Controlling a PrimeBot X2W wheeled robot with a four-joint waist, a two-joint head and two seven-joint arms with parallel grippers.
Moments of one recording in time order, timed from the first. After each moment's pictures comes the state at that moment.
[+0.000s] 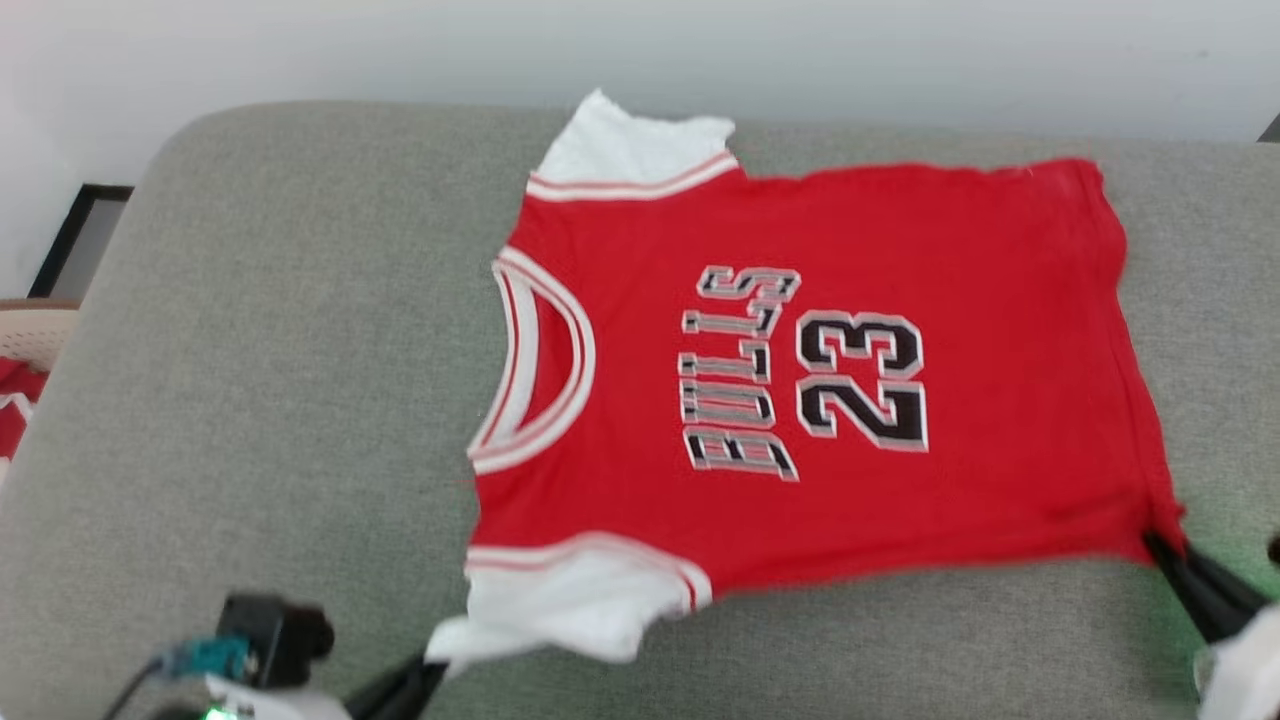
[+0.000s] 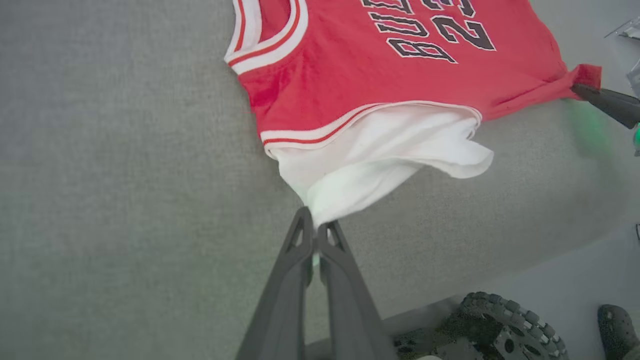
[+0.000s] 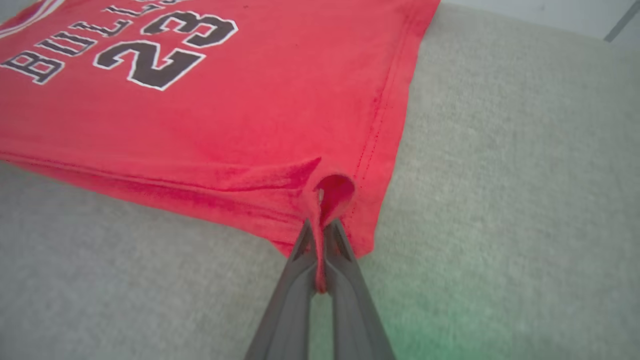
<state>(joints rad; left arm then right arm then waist) -0.54 1.12 -1.26 -0.39 -1.36 0.43 -0.13 -0.29 -0.74 0.59 0.42 0.76 0.13 -0.17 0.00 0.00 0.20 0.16</state>
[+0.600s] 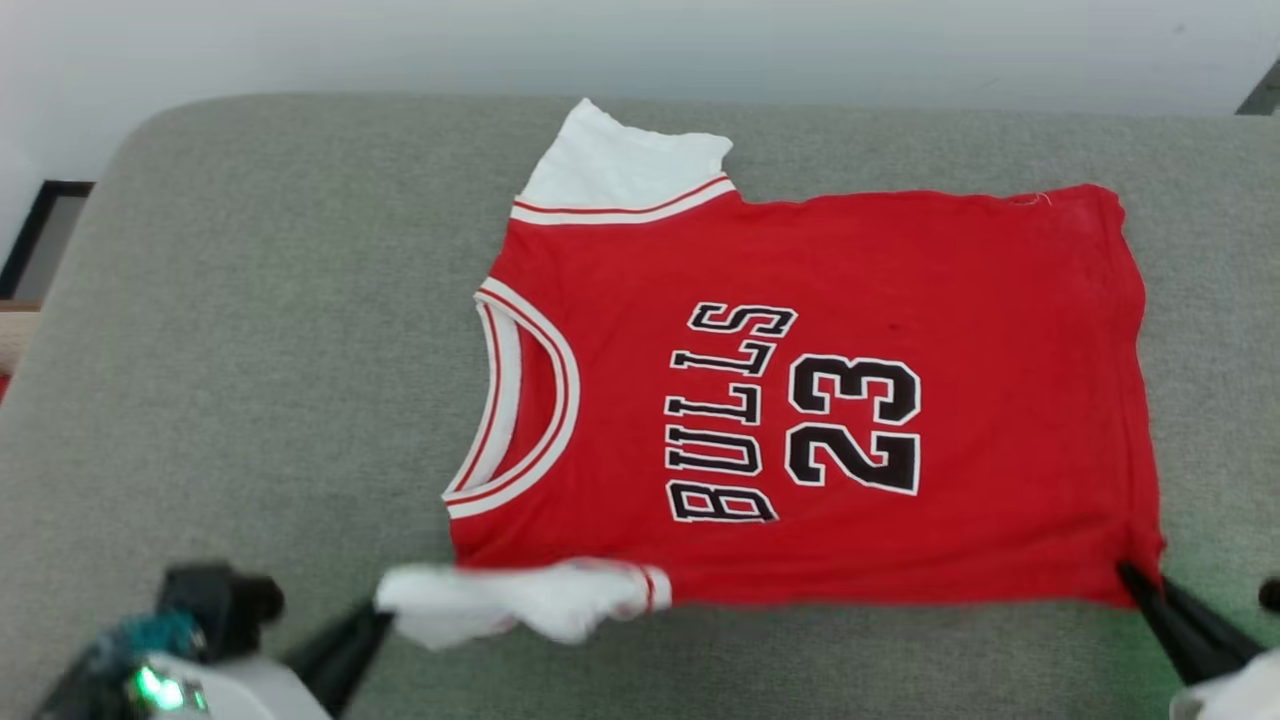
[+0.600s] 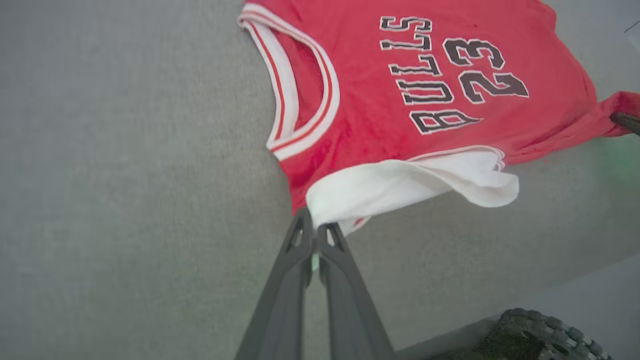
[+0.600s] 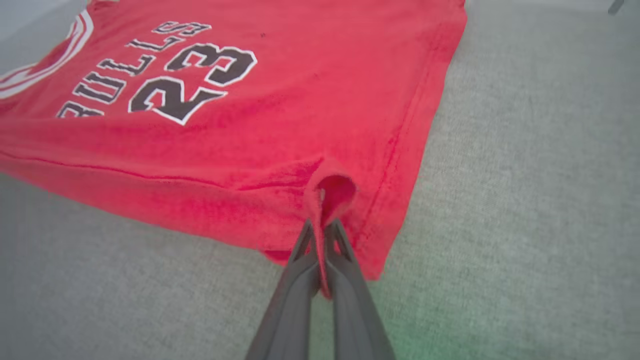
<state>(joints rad) -0.50 1.19 -1.22 -0.47 -1.33 0.51 -0.17 0.03 -0.63 0.28 0.11 0.62 0.13 -0.05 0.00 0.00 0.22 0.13</state>
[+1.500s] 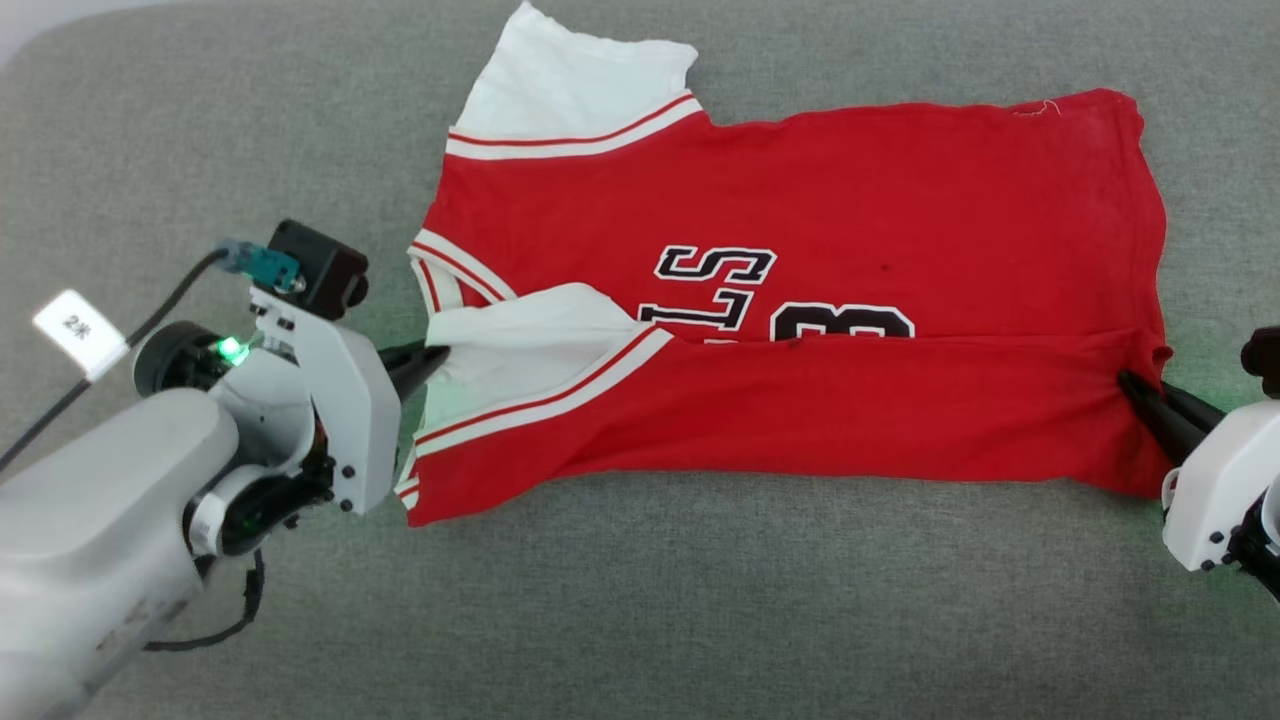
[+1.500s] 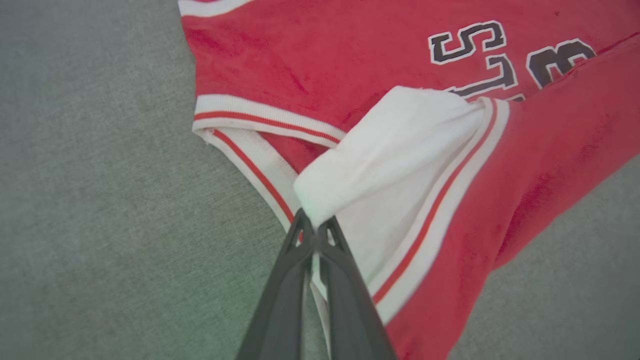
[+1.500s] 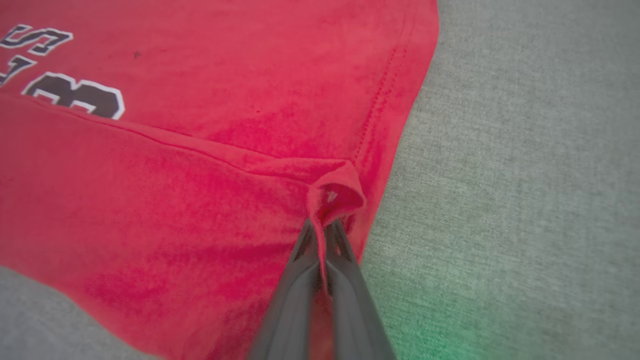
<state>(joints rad) -1.00 0.83 -1.19 0.23 -1.22 0.03 0.22 -0.40 -0.57 0.27 0.22 0.61 0.13 0.32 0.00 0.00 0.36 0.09</state>
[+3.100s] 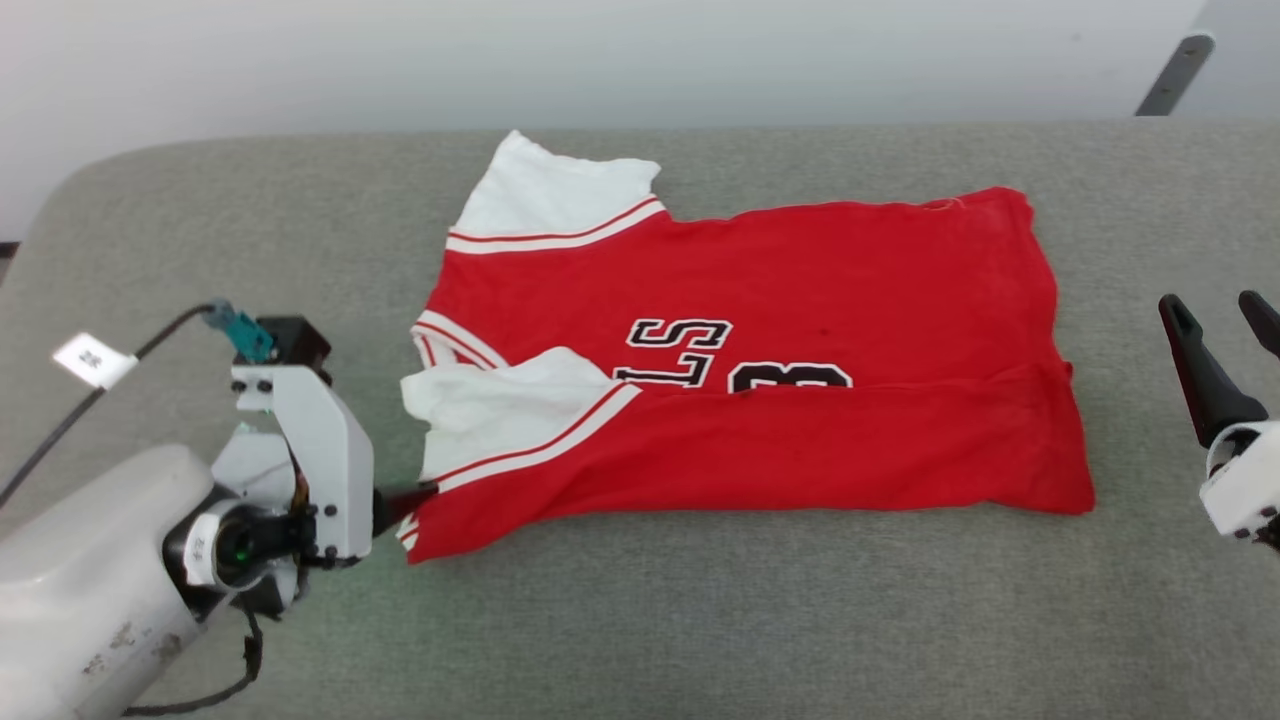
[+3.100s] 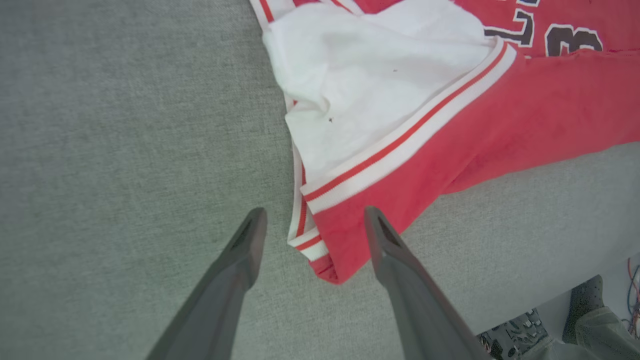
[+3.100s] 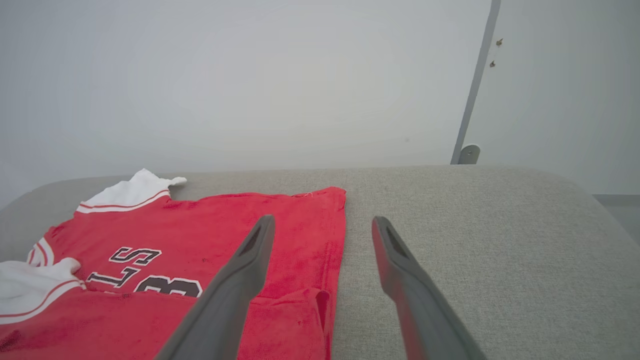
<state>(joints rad) -0.90 0.82 -1.17 0.32 -1.52 0.15 0.51 -0.32 -0.38 -0.04 0.05 0.53 0.13 0.28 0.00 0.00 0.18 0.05</state>
